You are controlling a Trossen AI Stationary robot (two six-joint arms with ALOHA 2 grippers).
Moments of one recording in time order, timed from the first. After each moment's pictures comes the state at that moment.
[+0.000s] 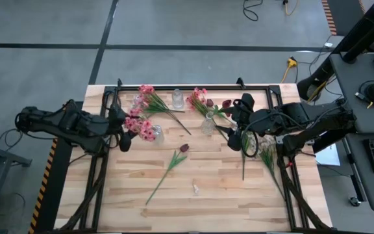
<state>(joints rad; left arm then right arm) -0.23 0.73 0.92 -0.77 -0.52 -0.43 0.23 1.29 1.52 -0.81 0.55 0.21</state>
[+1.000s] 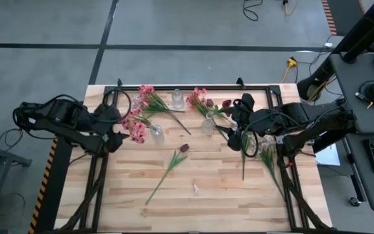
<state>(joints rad) -0.23 0.92 1.30 -1.42 -0.35 -0.69 0.23 1.29 1.52 -0.81 0.55 0.21</state>
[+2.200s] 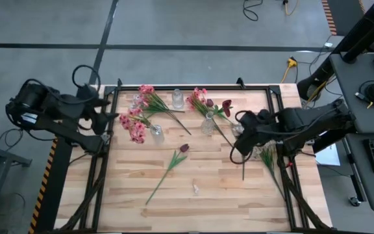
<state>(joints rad) -0.23 0.94 1.63 -1.51 -0.57 -0.73 0.26 1.31 1.45 -1.38 0.39 0.94</state>
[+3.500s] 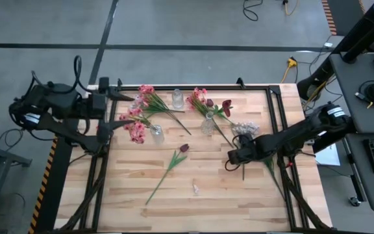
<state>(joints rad) -0.23 1.02 1.66 -0.97 -0.38 0.09 0.26 1.42 0.66 -0.71 0.21 1.56</state>
